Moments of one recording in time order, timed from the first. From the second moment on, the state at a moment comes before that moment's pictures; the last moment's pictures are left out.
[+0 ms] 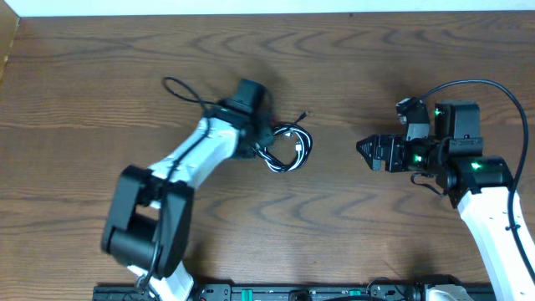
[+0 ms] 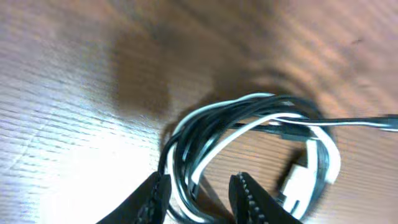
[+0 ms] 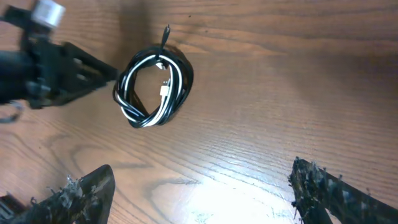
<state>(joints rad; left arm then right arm) -0.38 1.82 1.17 -0.58 0.15 -0.77 0.07 1.21 0.92 -0.67 -0.47 0.16</state>
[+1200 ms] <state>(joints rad) -0.40 1.87 1.14 -0.57 0.12 -0.80 0.07 1.21 0.92 -0.65 -0.47 0.17</state>
